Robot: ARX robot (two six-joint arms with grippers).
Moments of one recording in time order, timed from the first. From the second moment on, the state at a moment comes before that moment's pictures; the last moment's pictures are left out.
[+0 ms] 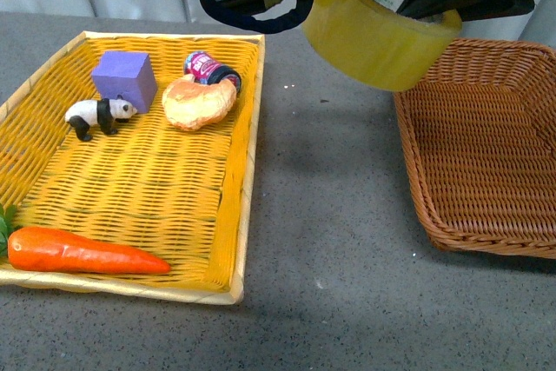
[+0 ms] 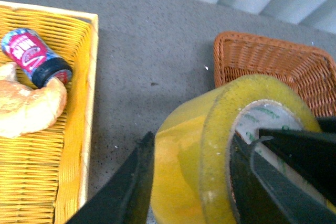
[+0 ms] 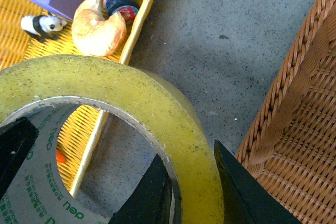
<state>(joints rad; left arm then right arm) -0.58 1.82 1.17 0.11 -0.44 -0.58 0.16 1.90 1.38 -0.46 -0.42 -0.02</state>
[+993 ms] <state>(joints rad) -0.42 1.67 1.06 0.26 -0.52 -1.03 0.01 1.96 1.34 -0.46 -0.21 -0.22</state>
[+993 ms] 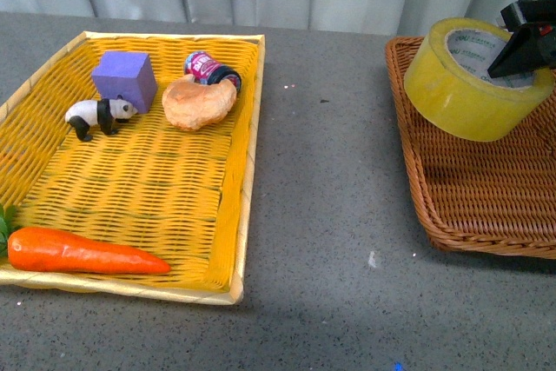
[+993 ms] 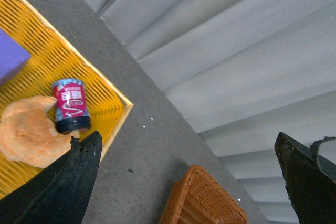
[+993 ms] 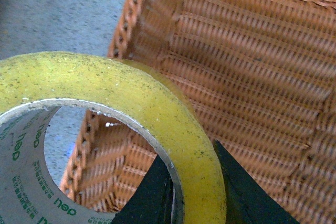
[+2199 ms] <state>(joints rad) -0.22 1.34 0.58 0.75 -0.22 -0.18 -0.09 1.76 0.81 0.79 -0.08 -0.06</state>
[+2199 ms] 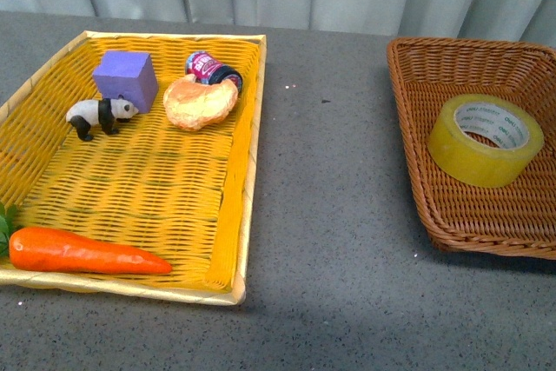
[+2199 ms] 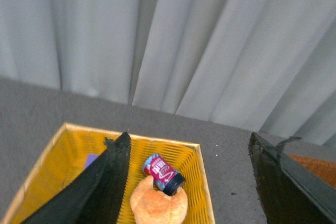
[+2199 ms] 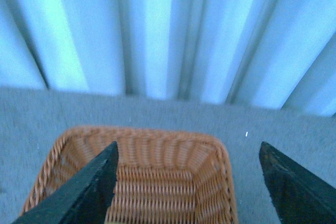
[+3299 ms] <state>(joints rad) 0.00 0.68 0.02 0.66 0.00 -0.01 0.00 0.93 0.04 0.87 0.00 -0.01</state>
